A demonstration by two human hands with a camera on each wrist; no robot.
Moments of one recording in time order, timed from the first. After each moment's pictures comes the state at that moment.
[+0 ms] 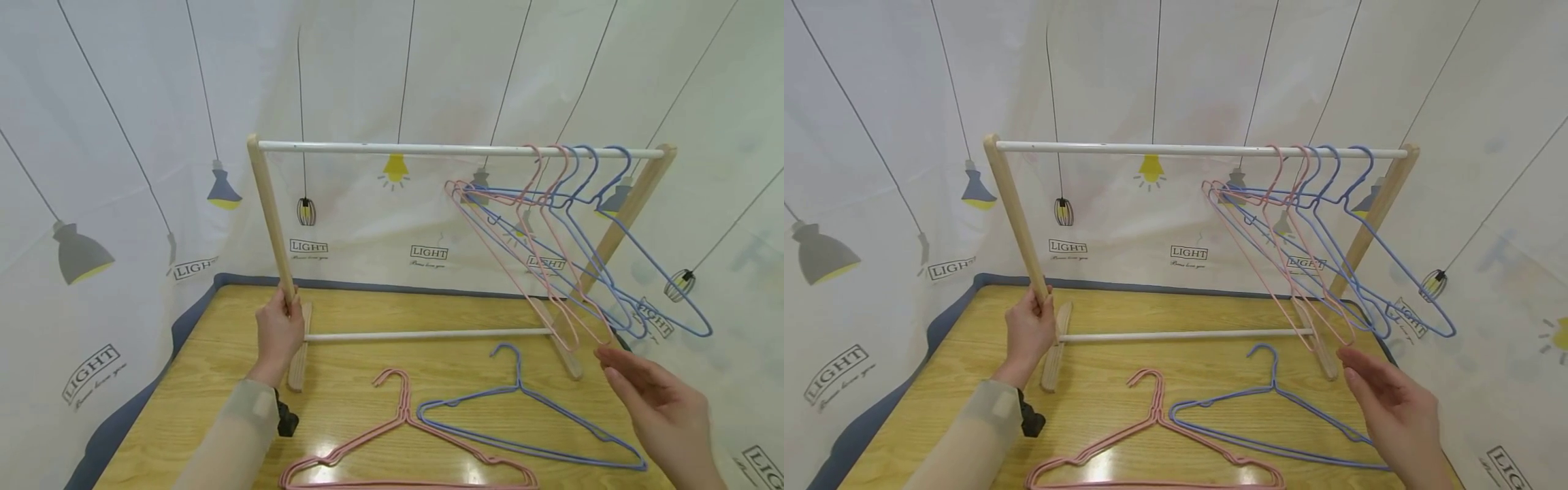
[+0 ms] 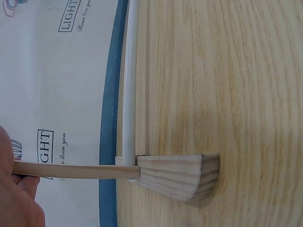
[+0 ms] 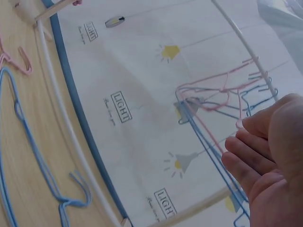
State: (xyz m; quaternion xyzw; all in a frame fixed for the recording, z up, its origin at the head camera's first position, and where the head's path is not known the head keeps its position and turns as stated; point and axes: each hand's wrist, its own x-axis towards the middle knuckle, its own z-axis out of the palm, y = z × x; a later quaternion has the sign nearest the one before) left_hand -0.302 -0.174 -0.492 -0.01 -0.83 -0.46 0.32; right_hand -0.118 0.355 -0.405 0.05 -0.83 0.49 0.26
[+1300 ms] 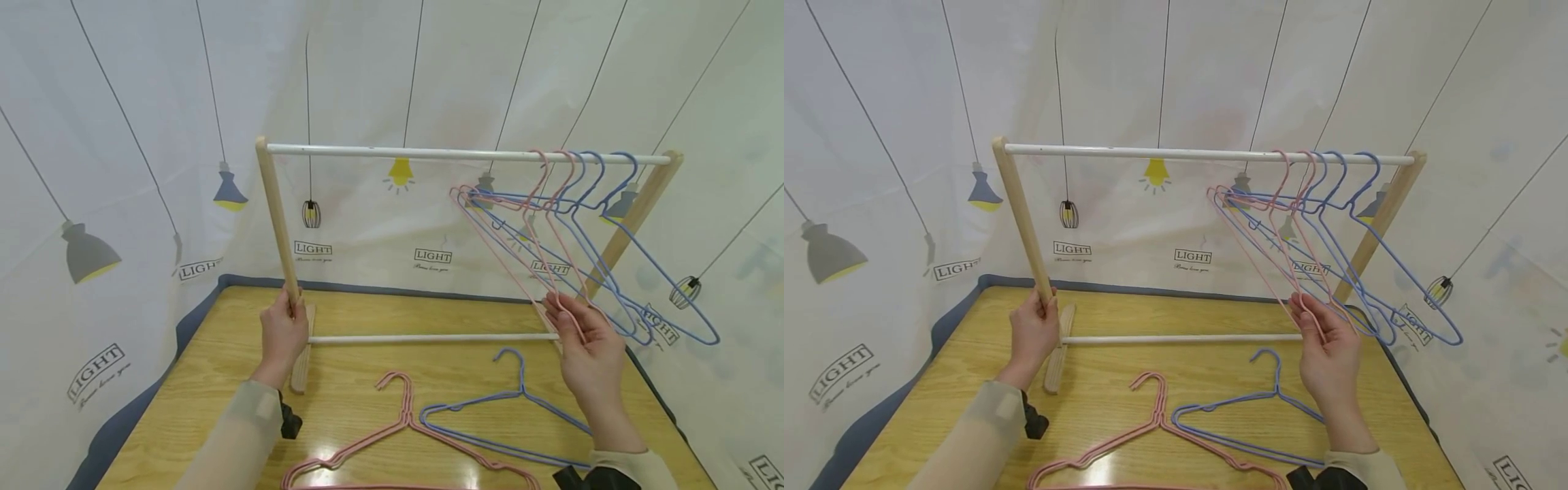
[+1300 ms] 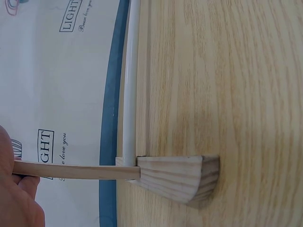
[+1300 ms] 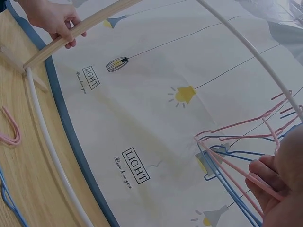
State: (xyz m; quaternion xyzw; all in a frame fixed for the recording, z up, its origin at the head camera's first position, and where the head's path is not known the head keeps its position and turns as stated) left_hand -0.302 -0.173 -0.490 -0.02 -0.83 -0.45 0.34; right_hand -0.201 0.277 -0.394 0.11 -0.67 0.66 0.33
